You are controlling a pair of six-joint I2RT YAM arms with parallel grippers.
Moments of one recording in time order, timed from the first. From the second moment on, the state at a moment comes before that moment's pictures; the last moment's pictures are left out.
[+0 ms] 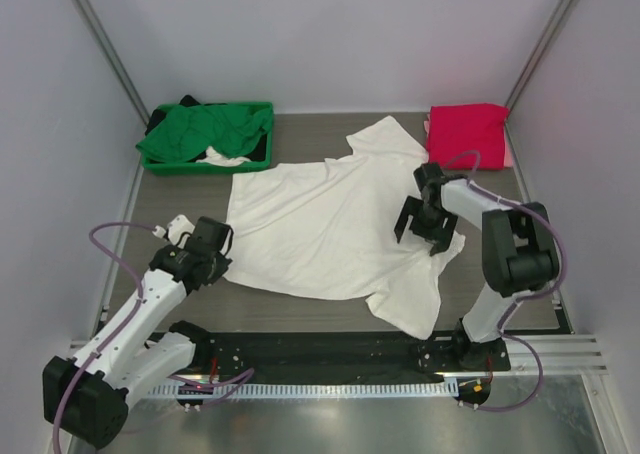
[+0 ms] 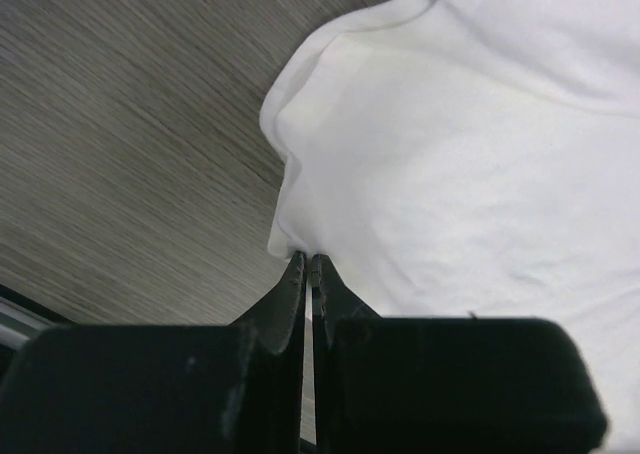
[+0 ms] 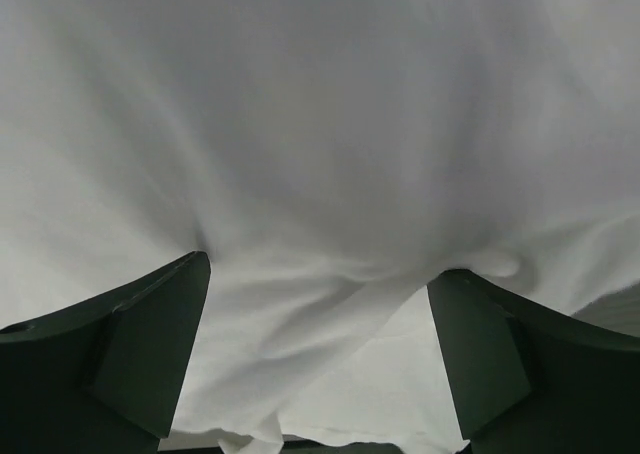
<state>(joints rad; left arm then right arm) -0.40 0.88 0.66 -0.89 -0.42 -1.11 0.19 1.66 0.98 -0.74 0.02 0.64</state>
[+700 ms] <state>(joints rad) -0.26 1.06 0.71 -0.73 -0.28 -0.99 0.19 1.50 1.10 -0.77 0.25 0.57</state>
